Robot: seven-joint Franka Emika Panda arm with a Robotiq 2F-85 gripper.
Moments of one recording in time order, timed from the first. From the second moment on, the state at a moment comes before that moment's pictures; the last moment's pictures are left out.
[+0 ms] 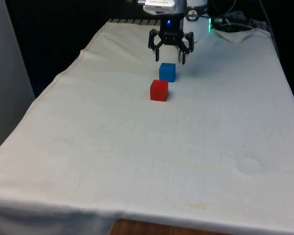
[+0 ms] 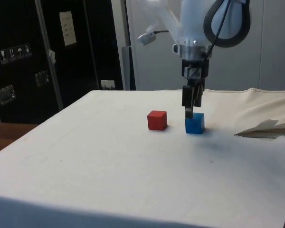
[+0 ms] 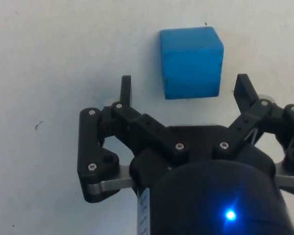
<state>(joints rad) 0.07 -0.04 -0.24 -2.87 -0.11 2.91 0.04</state>
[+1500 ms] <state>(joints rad) 0.07 0.14 -0.27 -2.86 -0.11 3.10 -0.03</state>
